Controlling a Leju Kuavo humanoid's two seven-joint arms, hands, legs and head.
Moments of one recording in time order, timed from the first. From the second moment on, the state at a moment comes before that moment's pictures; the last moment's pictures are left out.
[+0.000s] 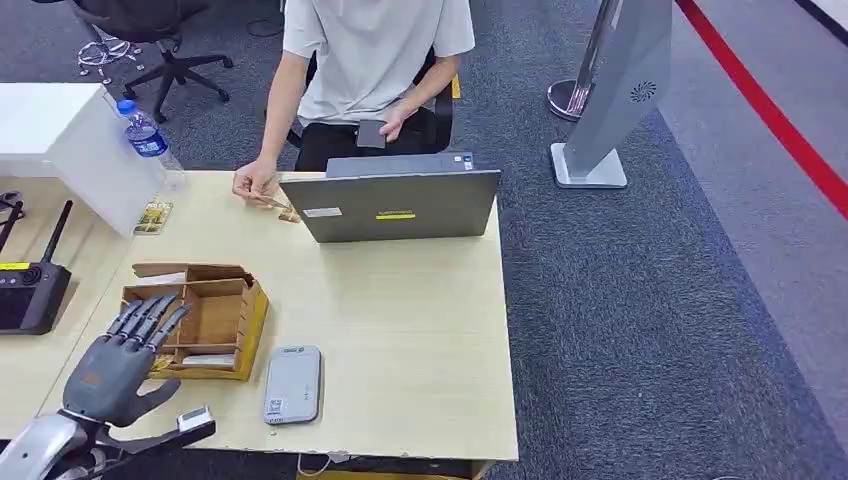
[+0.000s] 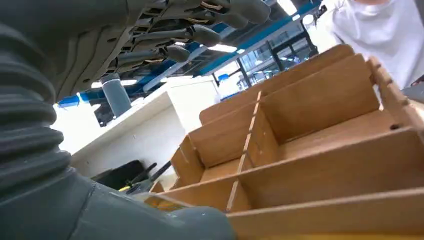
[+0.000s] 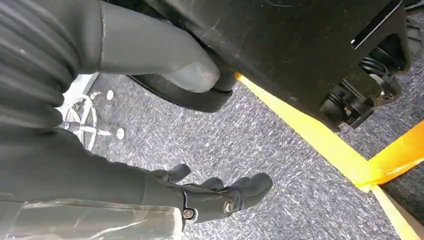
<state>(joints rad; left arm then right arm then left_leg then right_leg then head) 0.14 0.47 -0.06 -1.51 -1.11 0.32 -0.34 -0.07 0.20 -0.53 -0.20 1.36 -0.11 0.00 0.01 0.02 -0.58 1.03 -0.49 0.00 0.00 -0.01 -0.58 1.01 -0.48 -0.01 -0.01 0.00</state>
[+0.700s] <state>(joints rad) 0.12 0.46 -0.04 -1.46 -1.12 0.33 -0.34 -0.08 0.20 -0.51 -0.20 1.37 -0.10 0.00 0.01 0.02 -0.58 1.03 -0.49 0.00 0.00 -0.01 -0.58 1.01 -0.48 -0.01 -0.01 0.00</state>
